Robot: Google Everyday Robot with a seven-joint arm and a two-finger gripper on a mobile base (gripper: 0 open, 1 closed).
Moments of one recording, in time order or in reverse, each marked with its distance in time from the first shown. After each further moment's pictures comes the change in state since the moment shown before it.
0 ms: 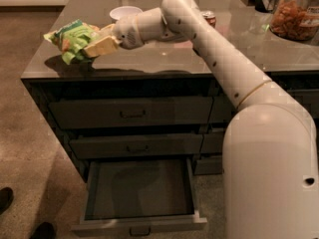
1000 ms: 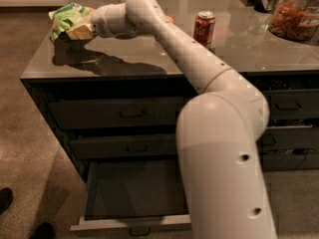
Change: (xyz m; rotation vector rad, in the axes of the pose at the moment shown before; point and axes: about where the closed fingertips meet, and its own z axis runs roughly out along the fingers) arm -0.021 -0.105 0.080 0.327 0.009 -0.016
